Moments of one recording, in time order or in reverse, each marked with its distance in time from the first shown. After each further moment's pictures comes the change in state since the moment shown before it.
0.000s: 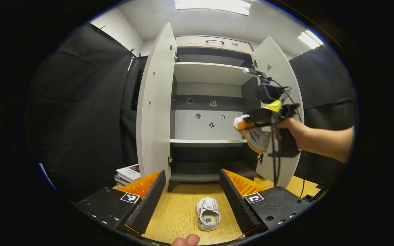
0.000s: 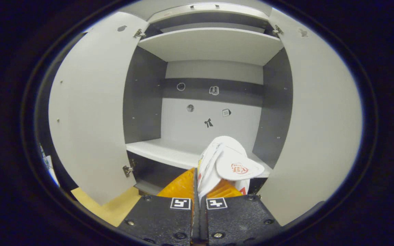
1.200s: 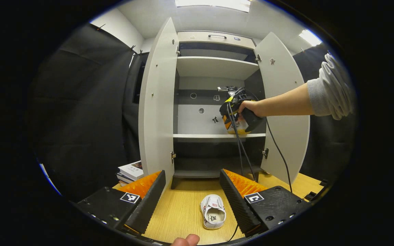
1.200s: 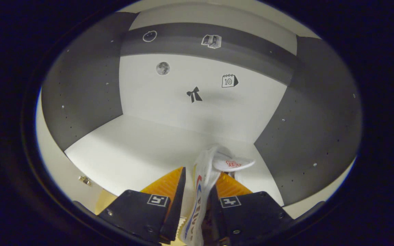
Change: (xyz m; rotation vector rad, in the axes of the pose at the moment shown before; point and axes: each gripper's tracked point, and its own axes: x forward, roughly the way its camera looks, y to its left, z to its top) left arm 0.012 0.014 -0.012 0.015 0.027 0.029; right arm 0.155 -0.038 0.006 -0.024 0.403 -0.146
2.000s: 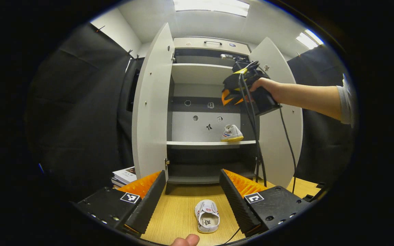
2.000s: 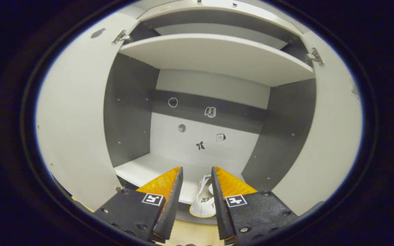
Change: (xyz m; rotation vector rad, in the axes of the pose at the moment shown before) left arm -0.004 -0.015 0.014 -0.004 -0.062 -0.045; right arm -0.211 0.003 0.030 0.028 -0.455 0.078
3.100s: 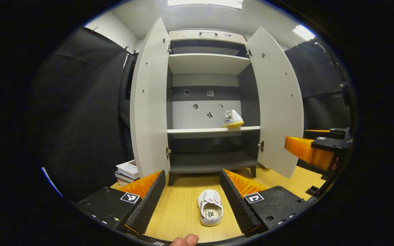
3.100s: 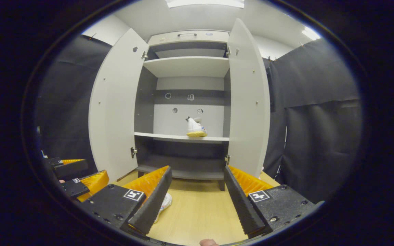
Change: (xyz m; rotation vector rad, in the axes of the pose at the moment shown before) left arm -0.006 -0.008 -0.042 0.044 0.109 0.018; right arm -0.222 -0.001 -0.257 0.121 -0.127 -0.136
